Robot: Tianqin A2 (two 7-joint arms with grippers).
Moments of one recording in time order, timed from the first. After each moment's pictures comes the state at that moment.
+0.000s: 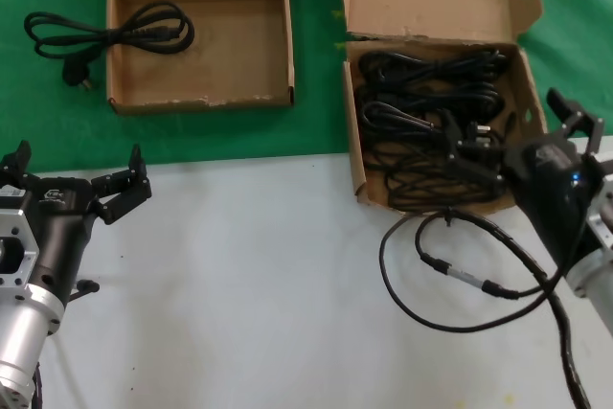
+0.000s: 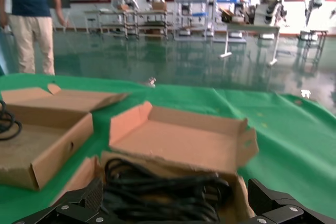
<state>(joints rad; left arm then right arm) 0.00 -0.30 1.60 -1.60 -1.80 0.00 0.00 0.12 0.25 -1.56 1.59 1.86 -0.16 -0.17</state>
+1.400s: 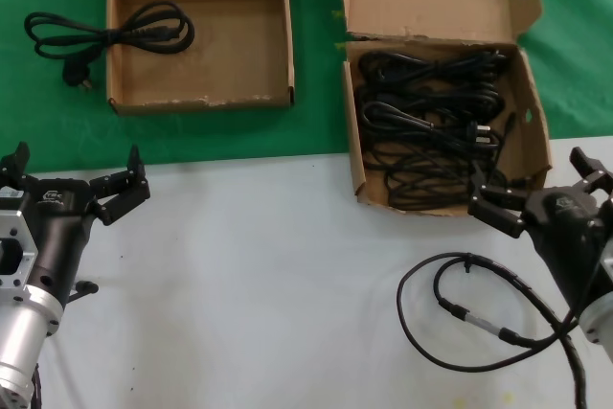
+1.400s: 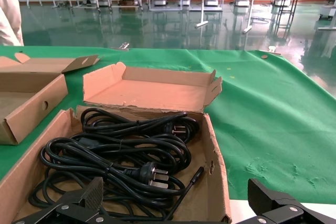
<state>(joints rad) 0.00 -0.30 1.60 -1.60 -1.80 0.00 0.00 0.02 0.29 -1.59 1.60 1.81 -0.02 -0.02</state>
